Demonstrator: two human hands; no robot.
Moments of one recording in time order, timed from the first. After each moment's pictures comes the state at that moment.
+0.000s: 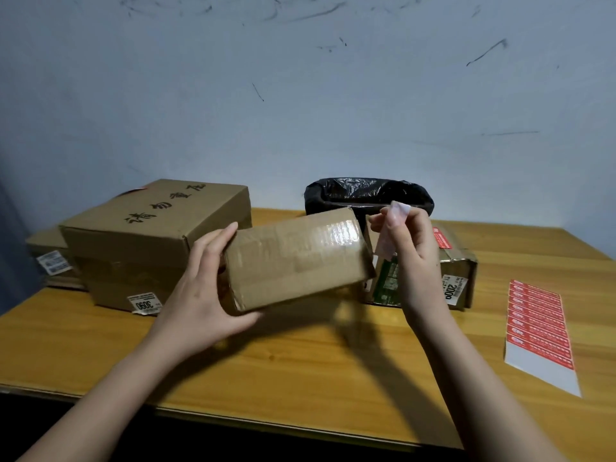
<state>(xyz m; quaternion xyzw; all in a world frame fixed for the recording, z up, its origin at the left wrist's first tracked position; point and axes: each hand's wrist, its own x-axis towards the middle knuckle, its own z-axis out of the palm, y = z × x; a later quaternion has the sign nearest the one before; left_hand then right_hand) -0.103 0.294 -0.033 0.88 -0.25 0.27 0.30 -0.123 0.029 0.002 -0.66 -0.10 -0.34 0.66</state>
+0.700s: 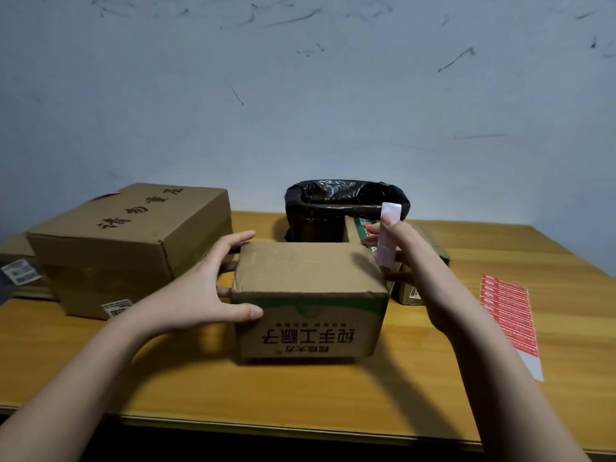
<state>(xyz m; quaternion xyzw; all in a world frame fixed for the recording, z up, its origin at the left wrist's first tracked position) -0.092 0.278 -0.001 0.85 -0.29 -0.04 0.44 -0.151 -0.007 0.023 -0.79 0.03 -0.12 0.60</state>
